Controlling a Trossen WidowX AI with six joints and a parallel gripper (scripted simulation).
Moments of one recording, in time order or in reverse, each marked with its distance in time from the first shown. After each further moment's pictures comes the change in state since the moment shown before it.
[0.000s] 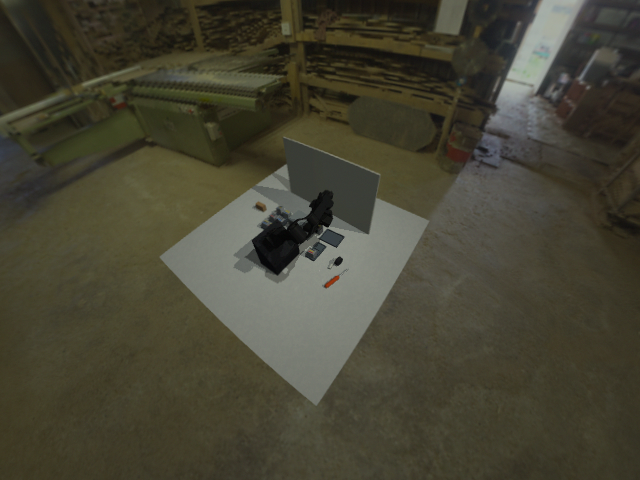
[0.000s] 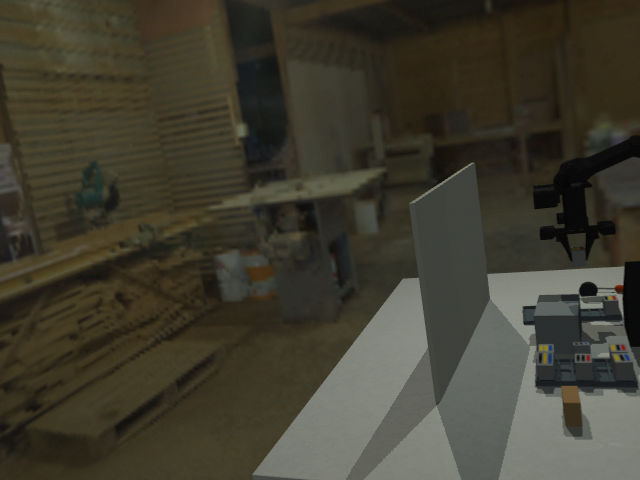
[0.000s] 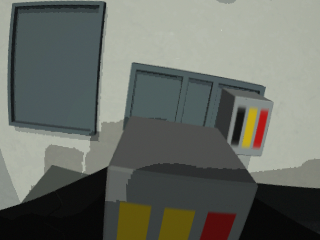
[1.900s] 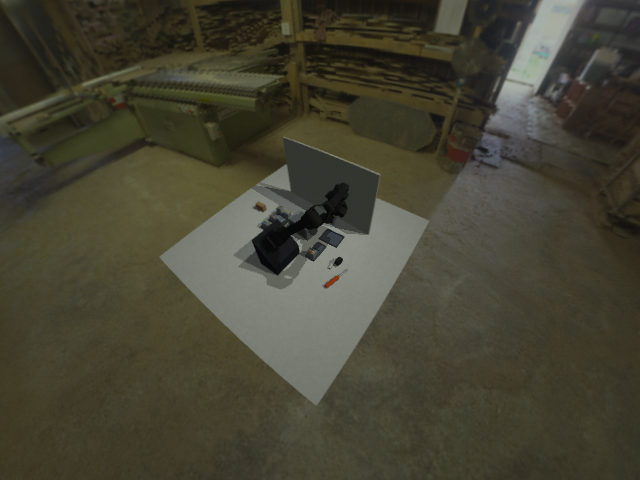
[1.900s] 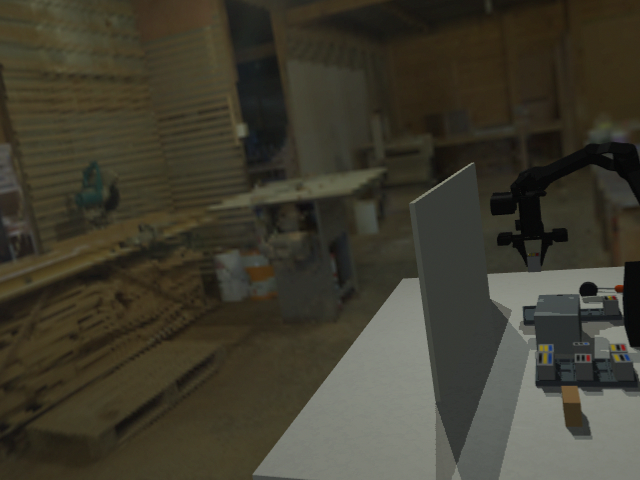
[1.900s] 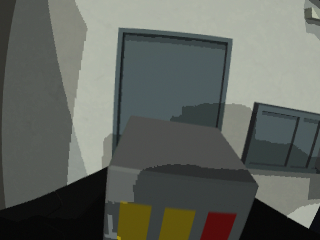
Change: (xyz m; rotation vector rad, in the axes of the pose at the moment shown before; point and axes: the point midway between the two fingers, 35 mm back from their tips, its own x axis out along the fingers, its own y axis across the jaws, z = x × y) arm 0.011 0.116 0.020 0.026 -0.004 0.018
